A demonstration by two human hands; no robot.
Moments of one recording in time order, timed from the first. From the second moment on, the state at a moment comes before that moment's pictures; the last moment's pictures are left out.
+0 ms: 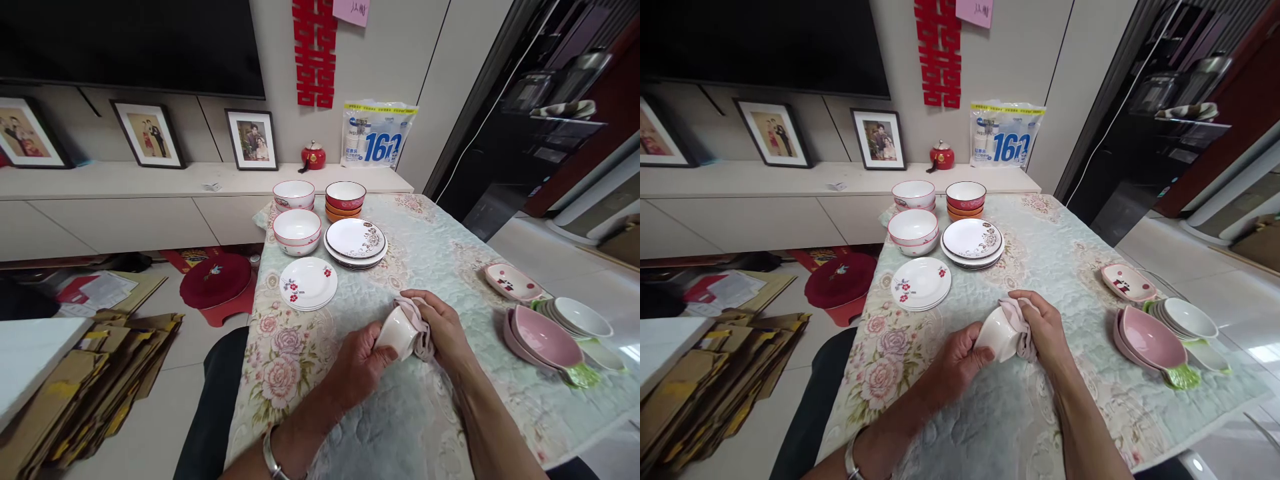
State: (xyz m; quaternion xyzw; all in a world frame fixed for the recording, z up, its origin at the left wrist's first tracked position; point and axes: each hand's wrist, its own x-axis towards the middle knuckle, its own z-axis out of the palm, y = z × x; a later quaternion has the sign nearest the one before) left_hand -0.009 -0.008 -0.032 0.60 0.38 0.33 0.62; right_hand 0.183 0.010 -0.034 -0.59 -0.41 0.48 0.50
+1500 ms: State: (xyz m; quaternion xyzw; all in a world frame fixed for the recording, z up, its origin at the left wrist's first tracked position) left_hand -0.006 -0.013 -0.034 0.64 0.34 0.37 0.58; right_hand 0.147 -0.026 0.012 -0.52 -0.75 0.16 0.37
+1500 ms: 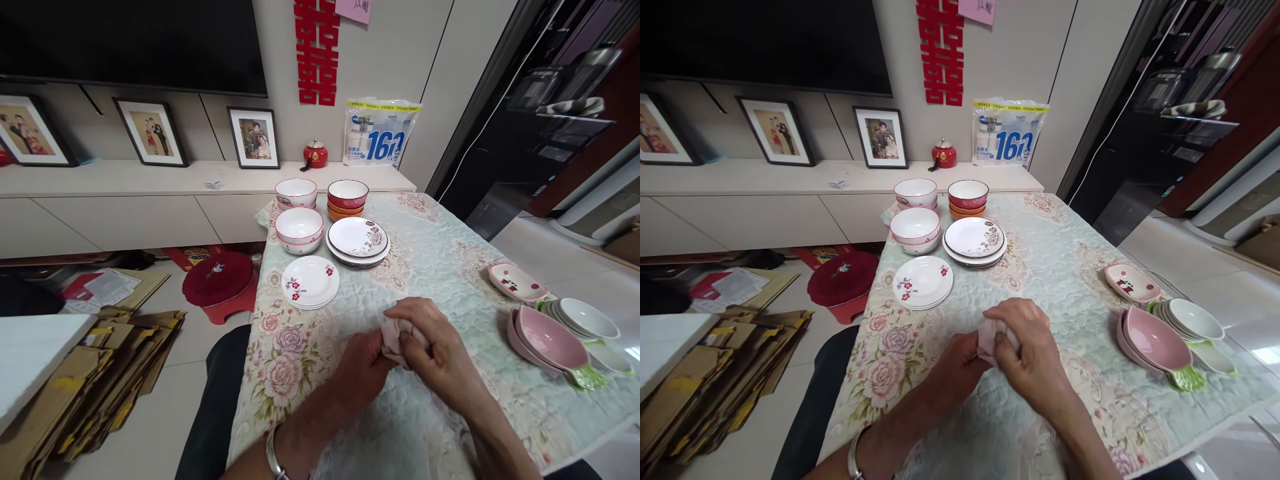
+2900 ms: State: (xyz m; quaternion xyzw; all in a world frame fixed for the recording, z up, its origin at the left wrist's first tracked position) left_hand -0.001 -0.005 -0.048 0.56 0.35 0.34 0.67; right_hand 0.191 0.003 -0.010 -0.53 -0.22 0.61 0.55
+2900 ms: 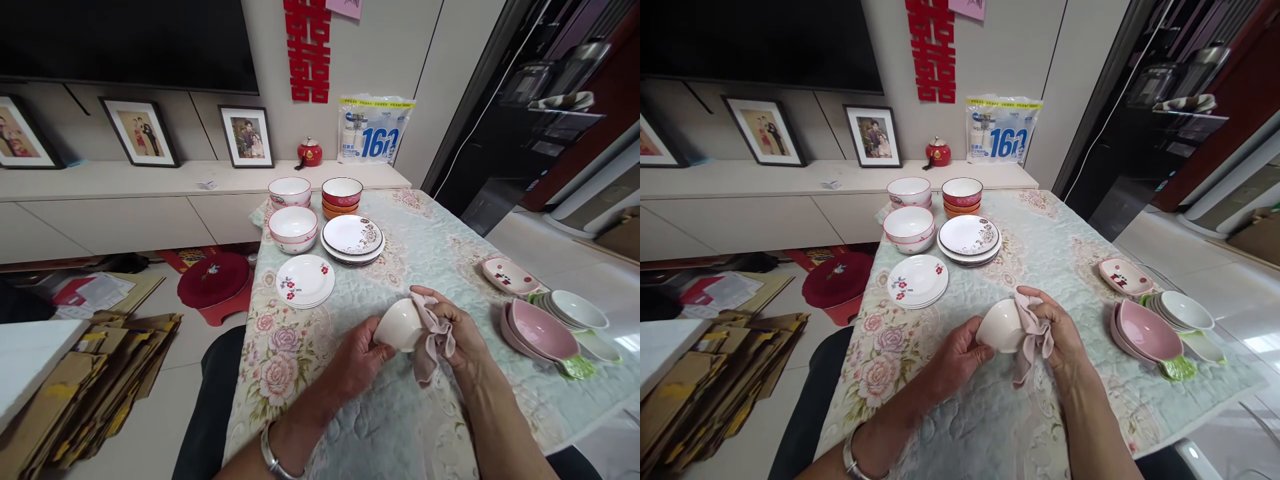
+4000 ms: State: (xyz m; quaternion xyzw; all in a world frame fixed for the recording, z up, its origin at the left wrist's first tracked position) left_hand -0.005 -0.015 -0.024 0.64 0.36 0.31 0.60; right_hand 0.173 -0.004 -0.008 -0.61 -0.38 0.49 0.50
